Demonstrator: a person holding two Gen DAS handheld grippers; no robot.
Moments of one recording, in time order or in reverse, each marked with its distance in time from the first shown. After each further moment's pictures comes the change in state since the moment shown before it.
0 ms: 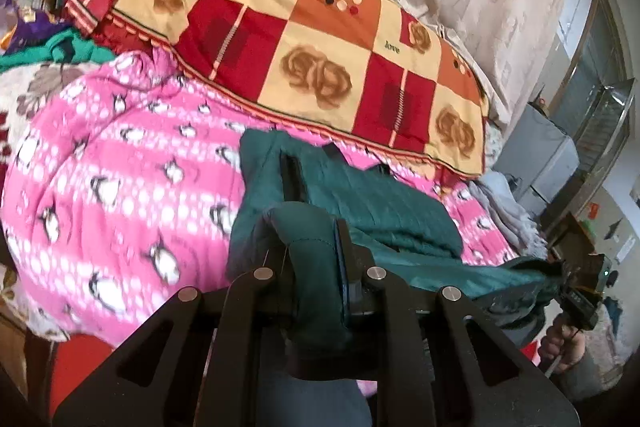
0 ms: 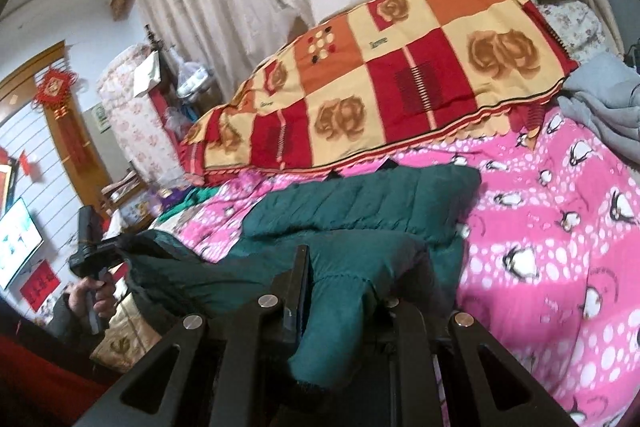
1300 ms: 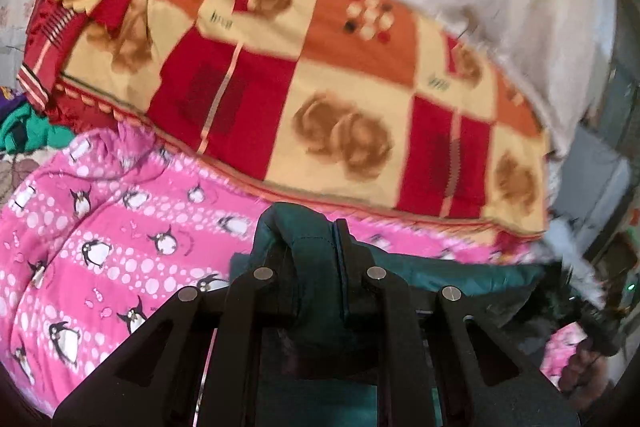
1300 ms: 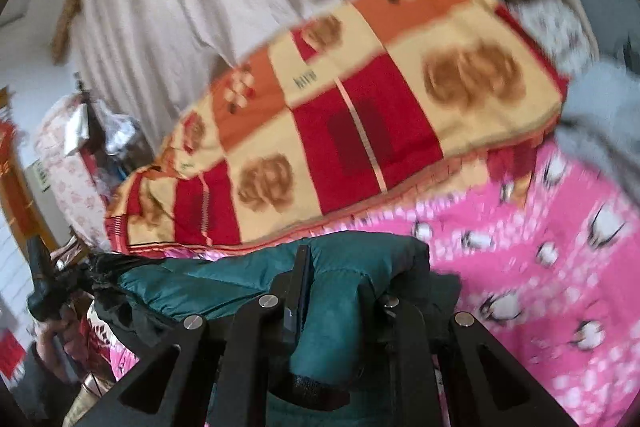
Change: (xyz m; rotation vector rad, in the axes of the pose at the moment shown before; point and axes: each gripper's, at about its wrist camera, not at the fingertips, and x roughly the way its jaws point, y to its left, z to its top) left arm 0.177 -0.004 0.124 0.052 -0.069 0.175; right arm 0.166 -0.094 0.113 0.152 -0.060 -0.158
